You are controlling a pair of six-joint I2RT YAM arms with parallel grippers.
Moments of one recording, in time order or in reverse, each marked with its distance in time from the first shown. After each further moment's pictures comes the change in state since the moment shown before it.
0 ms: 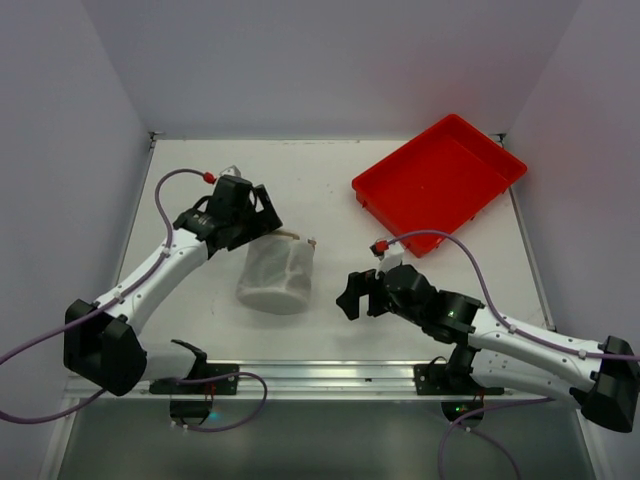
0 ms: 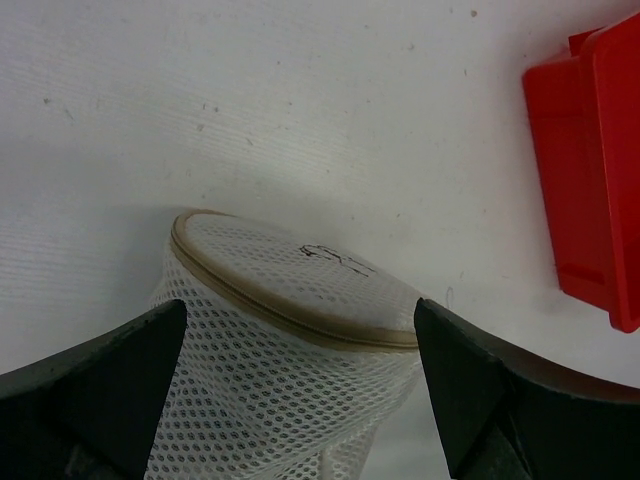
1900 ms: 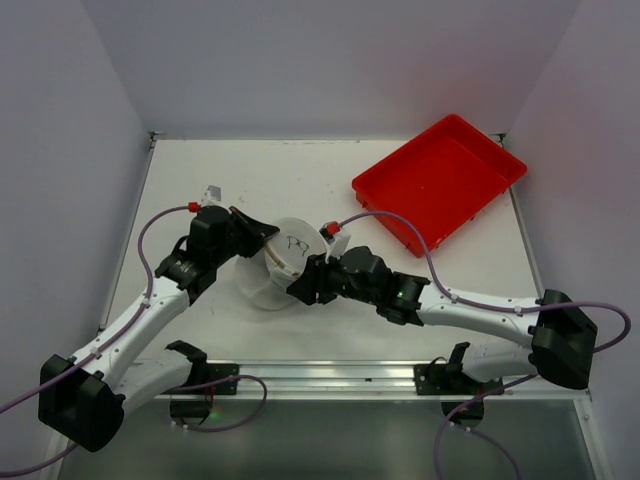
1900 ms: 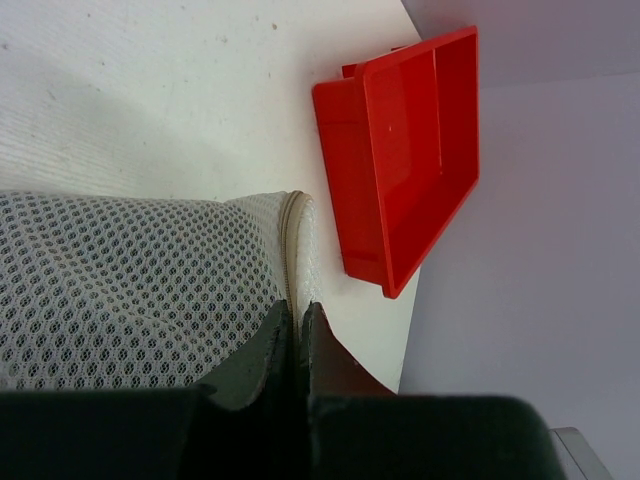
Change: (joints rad) left arm -0.005 -0.301 -0.341 0.410 0.162 -0.377; right arm 0.061 0.403 0.197 0.400 -0.211 0.099
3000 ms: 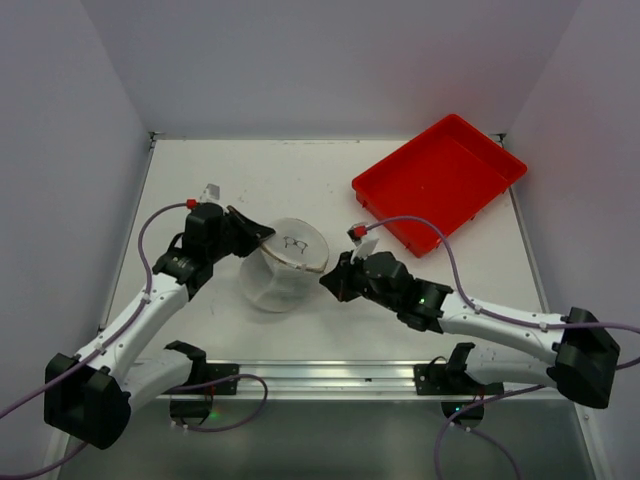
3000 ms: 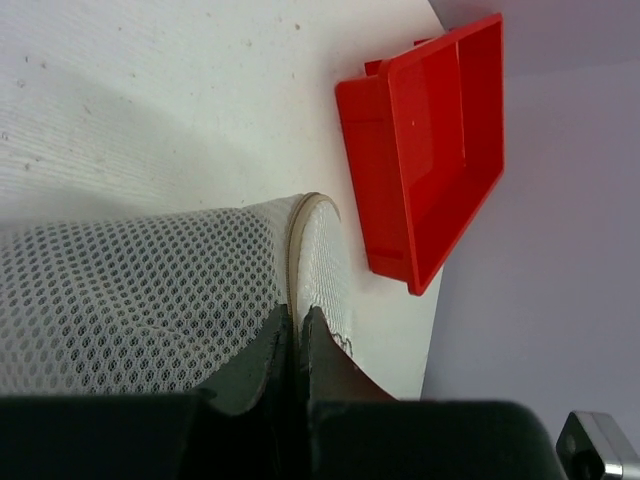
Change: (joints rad) left arm 0.061 0.016 0.000 -0.018 0.053 0.080; right arm -0.043 -0.121 -0.096 -0.058 0.138 -0.074
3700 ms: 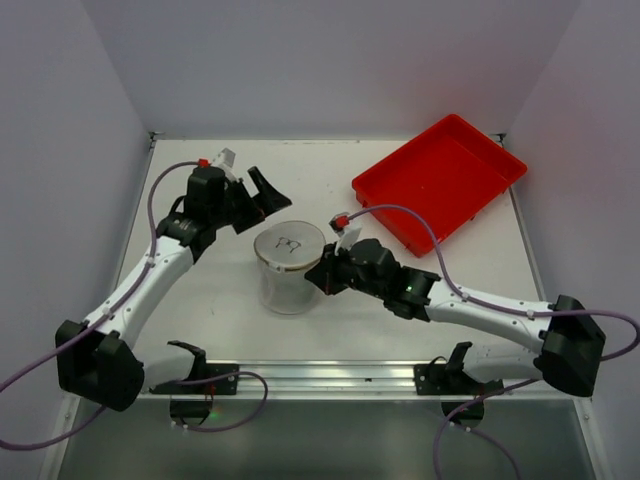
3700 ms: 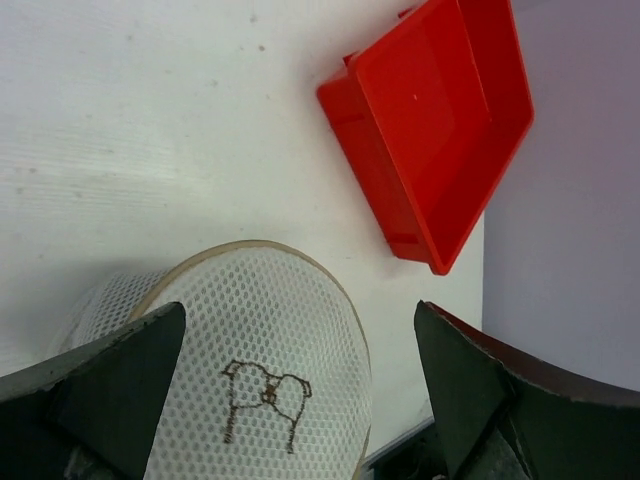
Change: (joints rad) left arm 0.059 0.240 0.295 -0.084 0.196 0.284; right arm -0.035 0.043 0.088 -0.037 -0.084 -0.044
